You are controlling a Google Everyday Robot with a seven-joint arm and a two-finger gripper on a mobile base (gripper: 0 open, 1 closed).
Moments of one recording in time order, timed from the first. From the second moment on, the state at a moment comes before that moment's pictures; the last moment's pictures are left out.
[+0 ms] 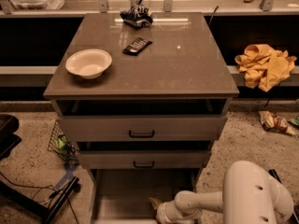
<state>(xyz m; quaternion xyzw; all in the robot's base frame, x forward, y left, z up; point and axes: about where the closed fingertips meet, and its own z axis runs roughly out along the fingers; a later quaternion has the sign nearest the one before) 0.413 -0.010 0.129 -0.71 0.62 0.23 0.25</state>
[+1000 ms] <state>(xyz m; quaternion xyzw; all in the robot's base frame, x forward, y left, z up) 0.439 -0.043 0.144 -0.70 0.65 0.20 0.22</state>
